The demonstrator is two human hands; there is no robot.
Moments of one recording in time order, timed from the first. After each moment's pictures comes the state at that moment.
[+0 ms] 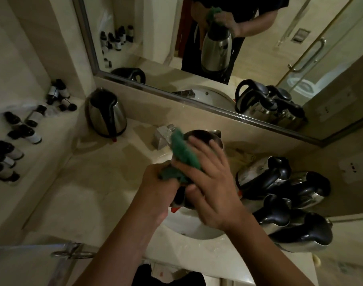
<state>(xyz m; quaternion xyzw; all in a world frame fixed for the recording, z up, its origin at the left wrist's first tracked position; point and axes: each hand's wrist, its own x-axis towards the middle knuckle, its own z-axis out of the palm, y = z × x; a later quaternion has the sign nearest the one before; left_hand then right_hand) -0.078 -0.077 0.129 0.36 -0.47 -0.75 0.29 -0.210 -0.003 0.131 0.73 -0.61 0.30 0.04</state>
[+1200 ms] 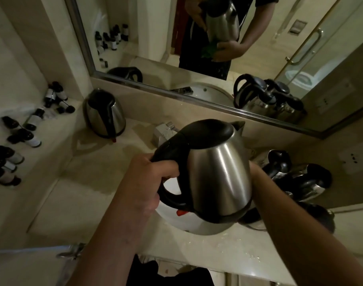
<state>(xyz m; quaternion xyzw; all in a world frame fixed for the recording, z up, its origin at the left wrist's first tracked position) -0.058 -0.093 0.164 0.38 -0.49 -0.74 0.25 -0.272 -0.003 0.143 0.12 -0.75 0.44 -0.48</state>
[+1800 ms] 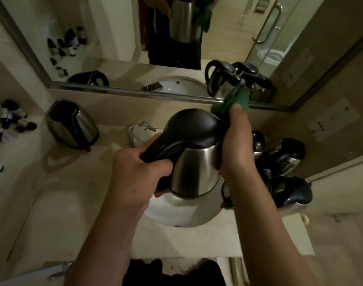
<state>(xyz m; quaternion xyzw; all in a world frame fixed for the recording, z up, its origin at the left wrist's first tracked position) -0.103 -0.057 0.189 0.35 -0.59 -0.67 0.28 -0.269 0.004 0.181 0.13 -0.68 0.68 -0.23</state>
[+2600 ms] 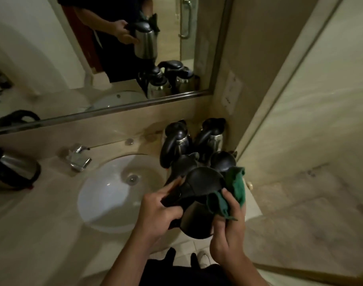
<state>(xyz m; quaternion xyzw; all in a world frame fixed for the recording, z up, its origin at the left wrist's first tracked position) -0.220 0.148 0.114 0.25 -0.68 -0.69 0.04 -0.274 0.317 0.051 0.21 -0.76 0.61 0.07</state>
